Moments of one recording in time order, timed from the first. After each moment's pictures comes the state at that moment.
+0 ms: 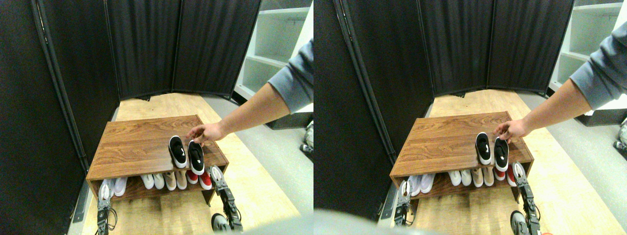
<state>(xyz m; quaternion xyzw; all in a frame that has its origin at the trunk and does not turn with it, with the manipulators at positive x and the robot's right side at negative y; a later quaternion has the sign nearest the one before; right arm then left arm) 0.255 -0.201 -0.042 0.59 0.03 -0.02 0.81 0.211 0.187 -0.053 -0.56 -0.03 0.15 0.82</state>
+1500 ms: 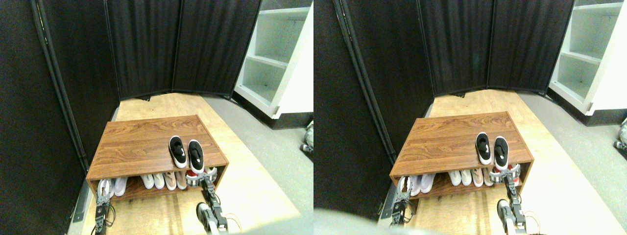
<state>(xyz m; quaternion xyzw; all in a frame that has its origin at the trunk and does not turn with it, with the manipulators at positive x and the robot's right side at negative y) 0.296 -0.160 -0.078 0.63 0.10 -0.02 0.77 0.219 0.193 -0.045 -0.54 -0.03 0.14 0.83</state>
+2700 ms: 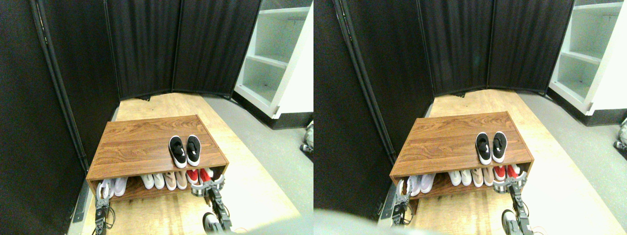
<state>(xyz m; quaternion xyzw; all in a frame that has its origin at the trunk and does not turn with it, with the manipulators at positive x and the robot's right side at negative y) 0.258 -0.176 -0.051 0.62 0.08 -0.04 0.78 0.217 0.197 -0.054 -0.54 -0.03 0.16 0.83</state>
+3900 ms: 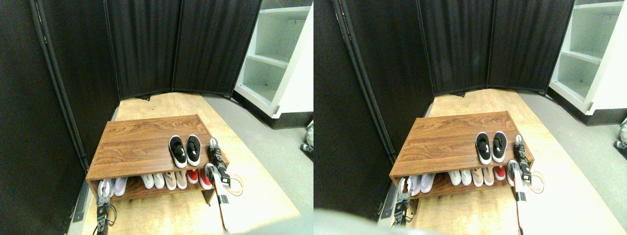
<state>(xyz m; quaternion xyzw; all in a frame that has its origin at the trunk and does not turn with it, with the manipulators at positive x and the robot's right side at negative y) 0.373 -0.250 -0.063 0.56 -0.01 -0.19 0.80 0.220 0.195 -0.054 -0.52 -0.03 0.16 0.84</state>
